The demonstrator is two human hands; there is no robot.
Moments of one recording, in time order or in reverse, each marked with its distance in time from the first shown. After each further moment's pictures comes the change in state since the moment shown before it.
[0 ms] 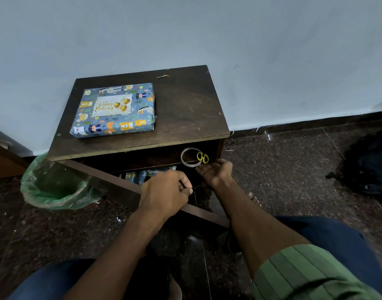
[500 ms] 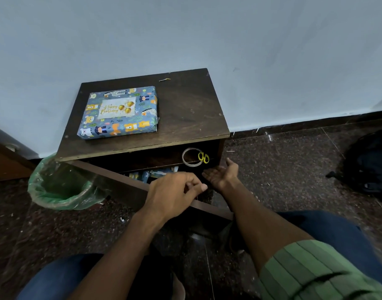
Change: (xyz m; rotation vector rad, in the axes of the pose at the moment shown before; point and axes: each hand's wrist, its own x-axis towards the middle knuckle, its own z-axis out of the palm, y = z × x) left_hand -0.007 -0.004 -0.001 -0.026 -0.011 0.235; right_hand -0.022 -0.009 -0.013 -0.054 -0.089 0.027
